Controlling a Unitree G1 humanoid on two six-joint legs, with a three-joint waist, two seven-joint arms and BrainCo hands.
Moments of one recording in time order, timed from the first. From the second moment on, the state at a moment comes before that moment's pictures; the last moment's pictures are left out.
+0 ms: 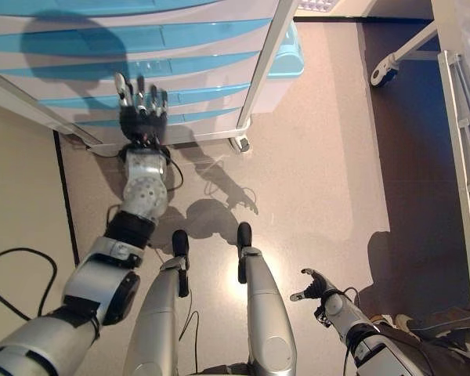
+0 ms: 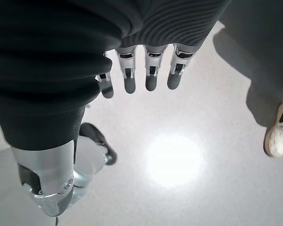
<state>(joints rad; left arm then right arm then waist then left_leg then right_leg) -0.86 0.16 -0.14 0.56 -1.55 -0.44 0.22 -0.30 -0.39 0.48 1.07 -0.16 -0.08 -0.08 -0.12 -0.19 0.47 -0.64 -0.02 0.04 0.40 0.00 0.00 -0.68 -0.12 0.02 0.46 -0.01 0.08</state>
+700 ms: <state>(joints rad) -0.86 0.16 -0.10 0.57 -1.54 -0.42 0.22 -0.27 -0.39 0.48 1.07 -0.16 -0.08 -0.09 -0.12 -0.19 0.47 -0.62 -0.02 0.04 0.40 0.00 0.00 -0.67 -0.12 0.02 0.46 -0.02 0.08</state>
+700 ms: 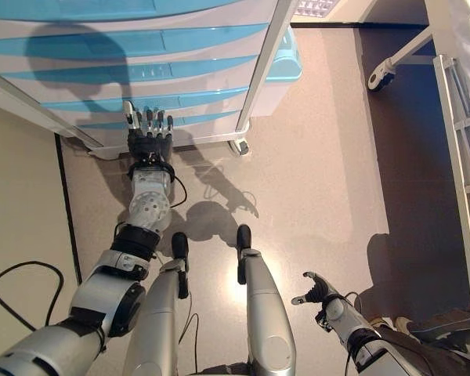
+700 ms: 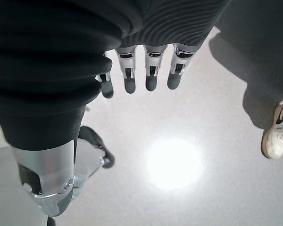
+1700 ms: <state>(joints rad) -1.01 0.32 -0.11 0.66 -1.54 -0.42 0.29 -0.27 -0.41 0.48 1.07 -0.16 -0.08 -0.07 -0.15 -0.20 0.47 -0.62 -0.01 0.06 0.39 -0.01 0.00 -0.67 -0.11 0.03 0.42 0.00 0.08</state>
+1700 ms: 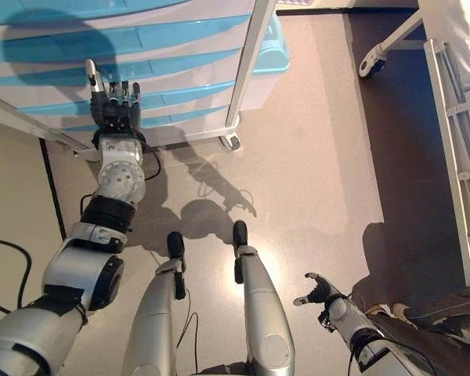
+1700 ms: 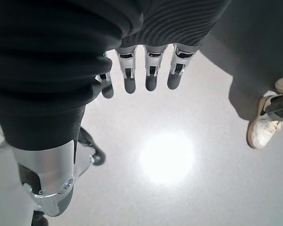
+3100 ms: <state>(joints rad) -0.54 0.27 -0.22 0.46 -1.62 -0.27 0.16 -0.22 -0.43 0.47 1.07 -0.22 -0.09 0.01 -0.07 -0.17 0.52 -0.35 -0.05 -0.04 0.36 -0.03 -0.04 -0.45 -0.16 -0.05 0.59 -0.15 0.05</state>
